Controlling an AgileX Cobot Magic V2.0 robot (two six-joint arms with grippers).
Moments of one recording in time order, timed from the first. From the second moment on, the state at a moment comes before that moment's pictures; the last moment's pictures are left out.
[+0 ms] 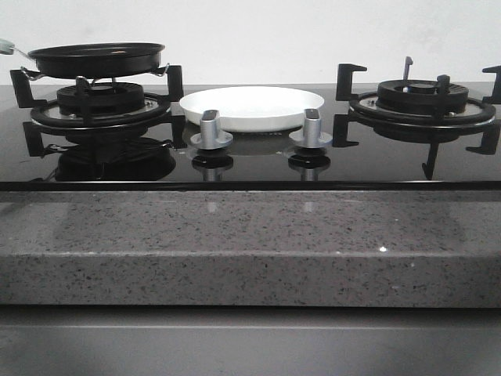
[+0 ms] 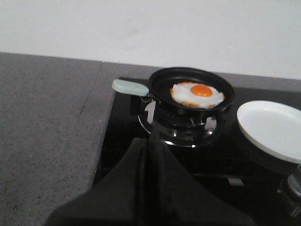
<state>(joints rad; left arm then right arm) -0.05 0.51 -0.65 -0.06 0.46 -0.05 0.00 0.47 -0.60 0.05 0.56 0.07</state>
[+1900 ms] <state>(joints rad) -0.05 0.62 -0.65 -0.07 0.42 -0.05 0.25 1.57 -1.43 0.36 0.87 -0.19</state>
